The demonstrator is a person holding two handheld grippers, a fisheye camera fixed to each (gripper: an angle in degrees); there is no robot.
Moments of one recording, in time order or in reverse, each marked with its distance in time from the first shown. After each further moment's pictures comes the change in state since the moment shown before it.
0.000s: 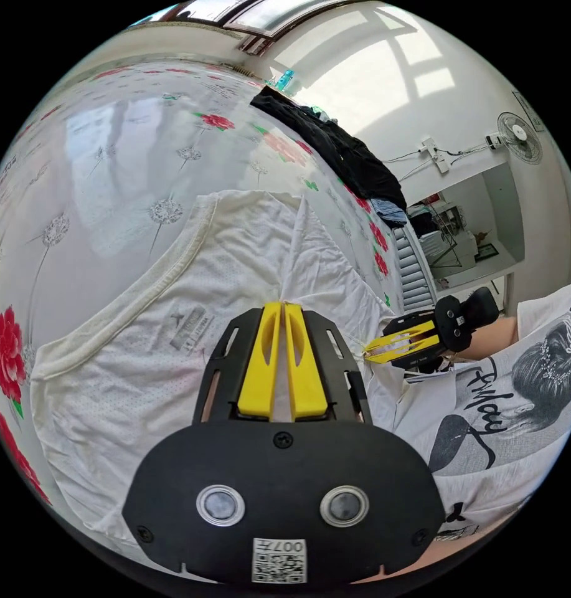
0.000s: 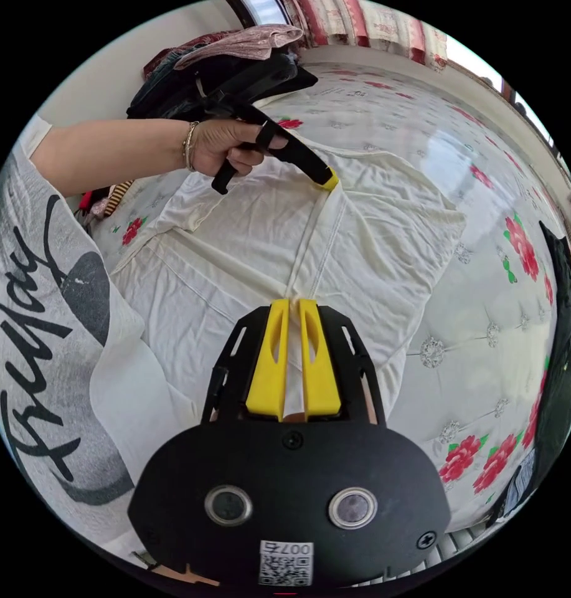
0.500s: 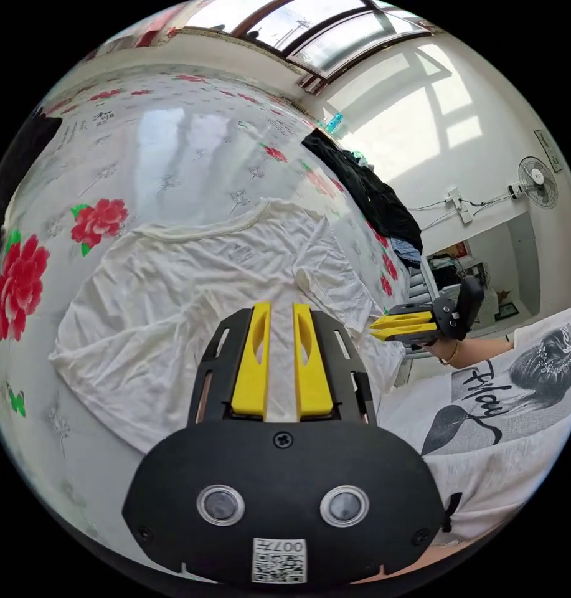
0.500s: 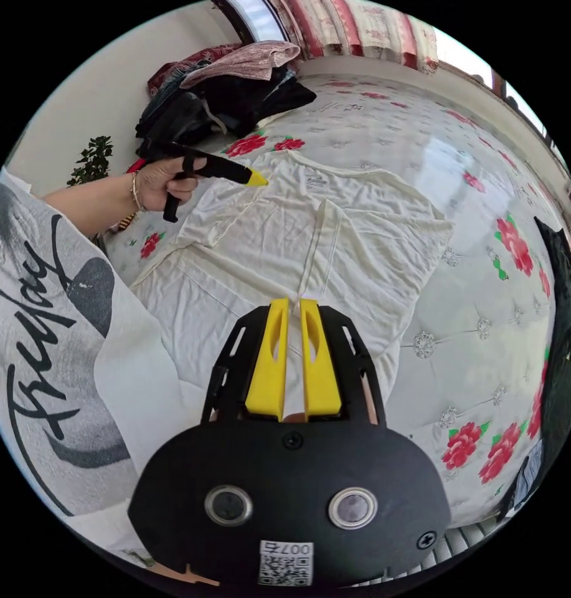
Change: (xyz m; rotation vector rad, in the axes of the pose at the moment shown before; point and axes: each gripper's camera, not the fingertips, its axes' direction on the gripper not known) left arm 0.054 0.121 -0.097 0.188 -0.127 -0.230; right arm 0.011 0.009 -0.032 0.048 -0.037 0.048
